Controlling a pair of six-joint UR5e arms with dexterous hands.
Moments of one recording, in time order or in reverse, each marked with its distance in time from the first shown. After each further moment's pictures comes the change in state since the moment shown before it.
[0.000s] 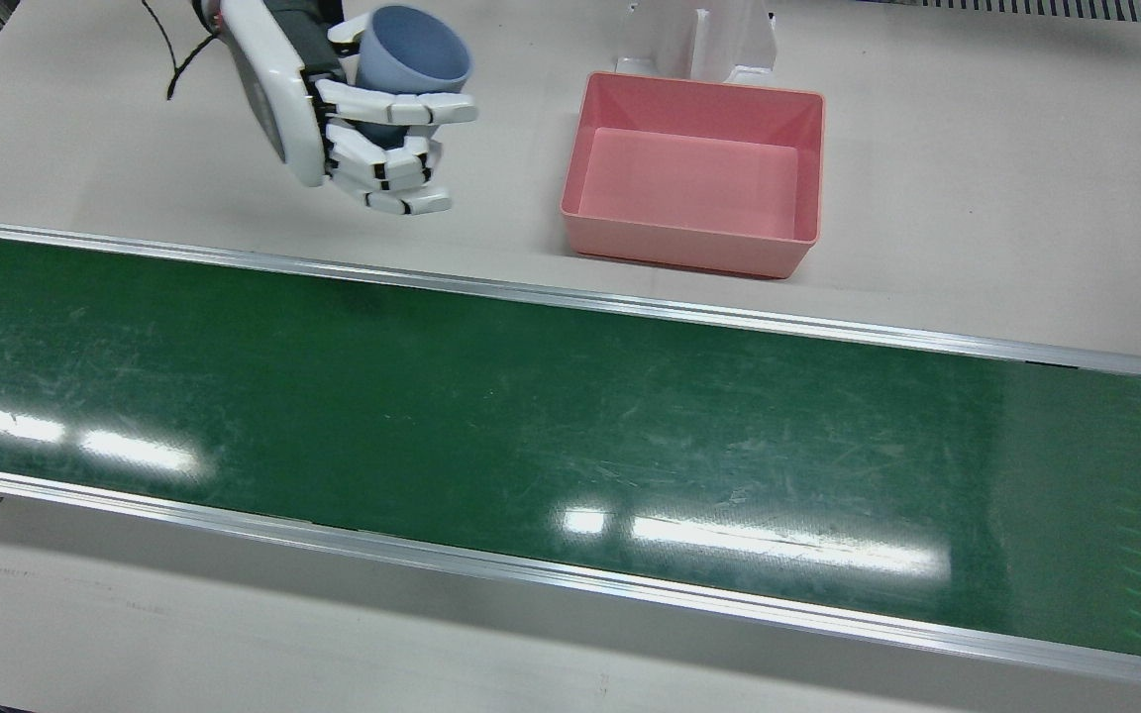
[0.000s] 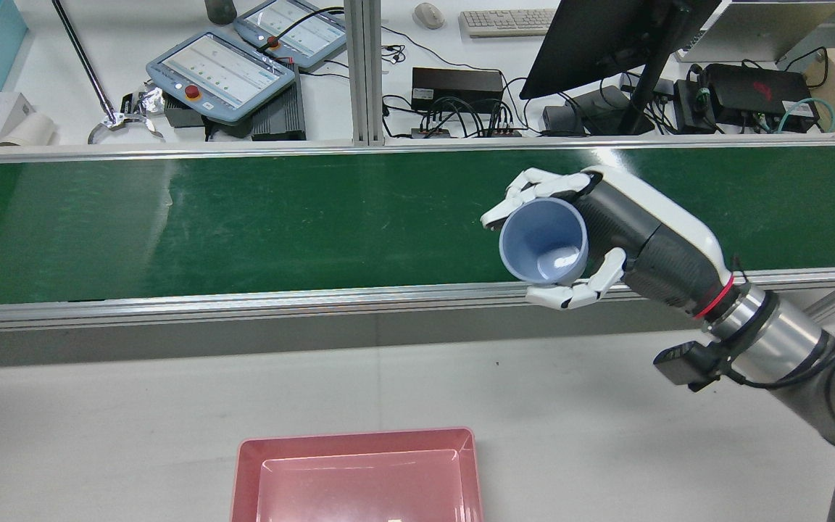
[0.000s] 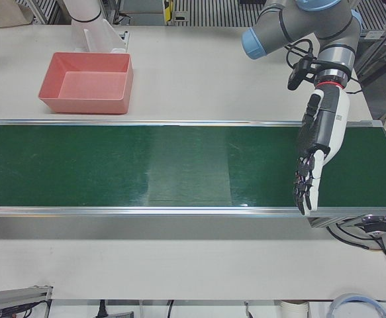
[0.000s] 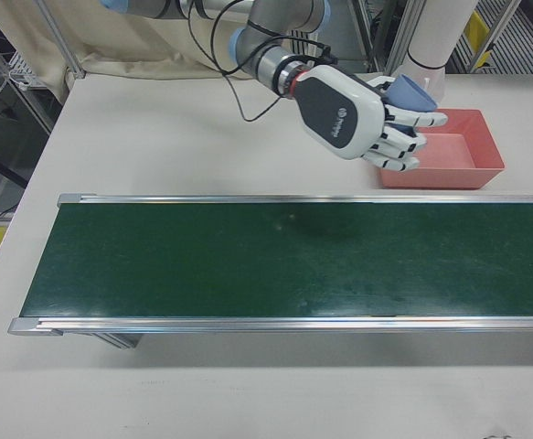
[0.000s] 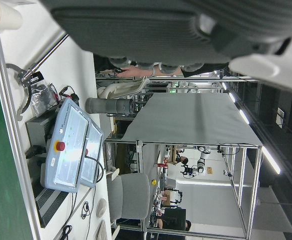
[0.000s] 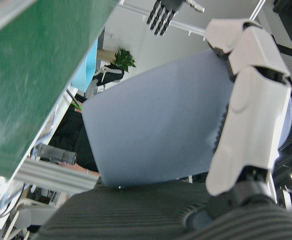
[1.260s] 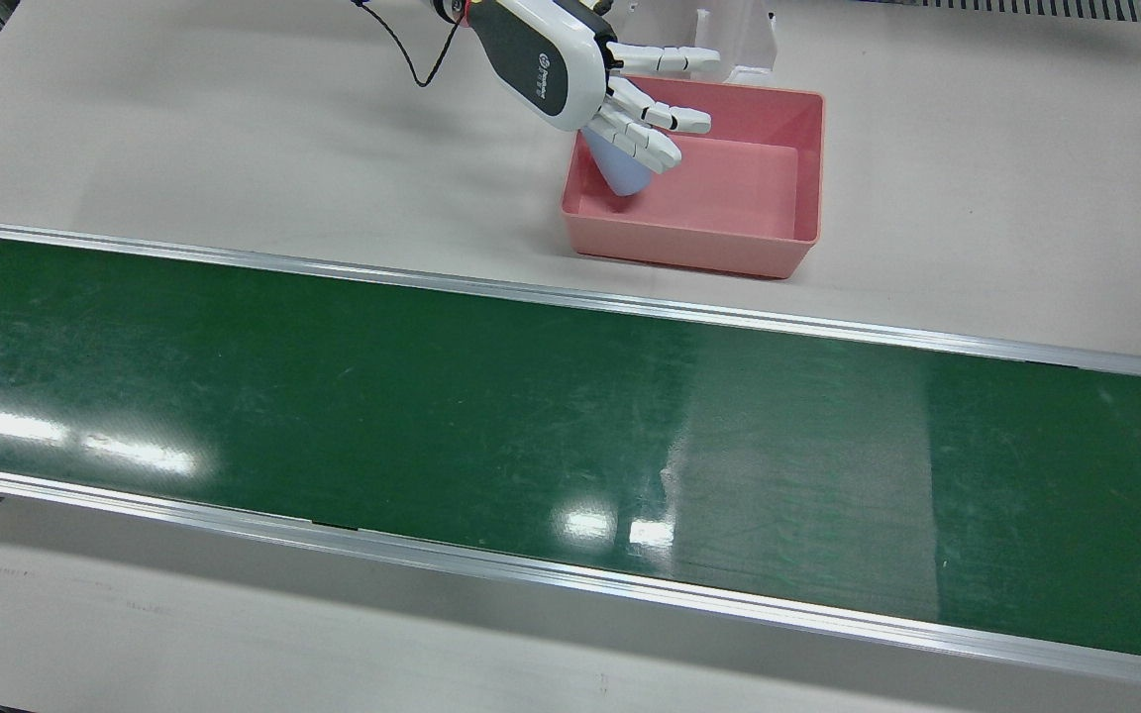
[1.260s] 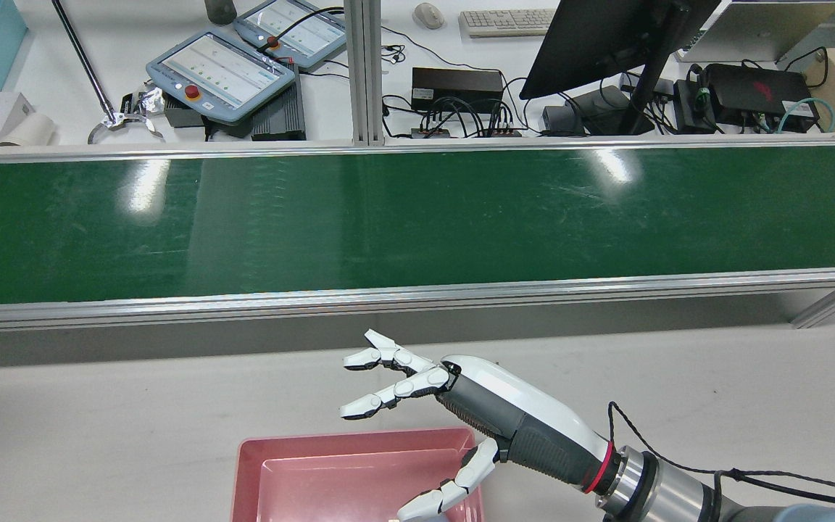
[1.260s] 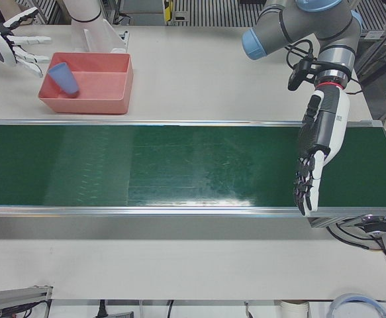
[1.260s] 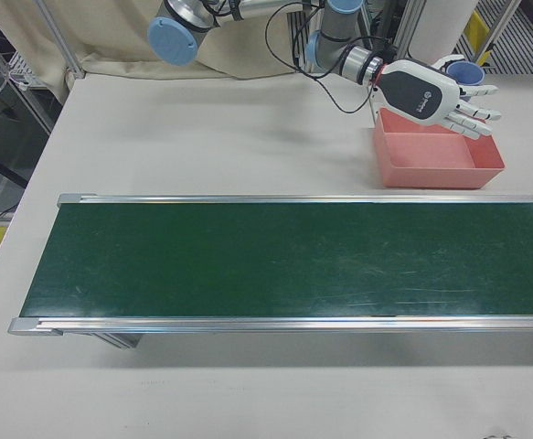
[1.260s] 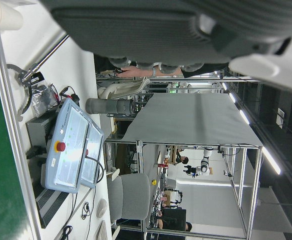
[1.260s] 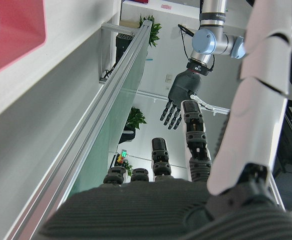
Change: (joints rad) left arm 0.000 0.000 0.003 -0.002 0.000 0.000; right arm -0.457 0.079 0.003 0.003 0.162 -0.223
